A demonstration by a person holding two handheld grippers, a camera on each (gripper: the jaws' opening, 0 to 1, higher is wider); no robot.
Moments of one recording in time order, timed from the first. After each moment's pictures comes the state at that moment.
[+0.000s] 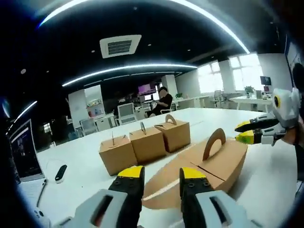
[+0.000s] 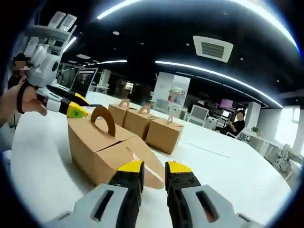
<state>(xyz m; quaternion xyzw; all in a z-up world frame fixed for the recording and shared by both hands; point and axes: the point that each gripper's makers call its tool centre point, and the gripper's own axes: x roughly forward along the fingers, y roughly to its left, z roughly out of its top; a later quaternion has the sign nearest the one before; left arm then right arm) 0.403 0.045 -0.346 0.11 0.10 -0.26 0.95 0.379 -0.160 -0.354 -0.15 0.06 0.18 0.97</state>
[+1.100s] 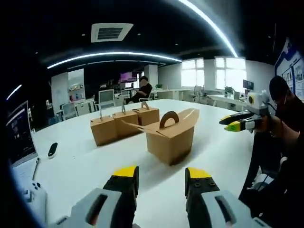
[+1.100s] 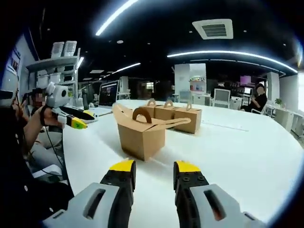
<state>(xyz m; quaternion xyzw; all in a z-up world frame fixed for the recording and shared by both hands) 0.292 0.073 -0.353 0.08 0.17 -0.35 0.92 0.284 -0.172 -0.361 -0.05 0.12 0.30 0.94</state>
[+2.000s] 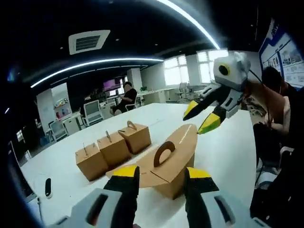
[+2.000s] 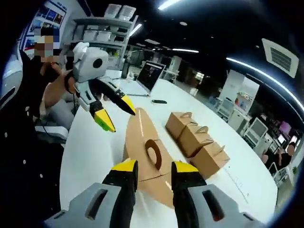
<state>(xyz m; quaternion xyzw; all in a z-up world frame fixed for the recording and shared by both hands) 0.349 0.010 -0.320 0.15 0.16 -0.41 0.89 0.364 -0.080 -0.302 -0.30 0.16 0.49 0.81</state>
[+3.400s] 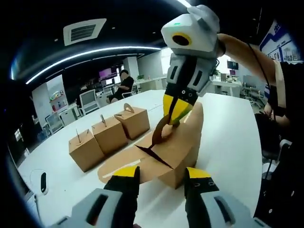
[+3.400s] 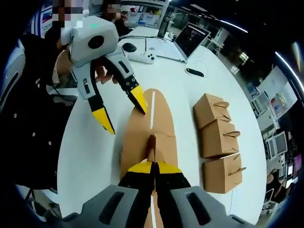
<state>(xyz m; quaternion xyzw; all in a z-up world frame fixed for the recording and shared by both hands) 0.359 0.016 -0.356 0.17 0.20 -0.41 0.87 0.387 -0.046 -0.328 -0.42 0.28 0.55 0.66</state>
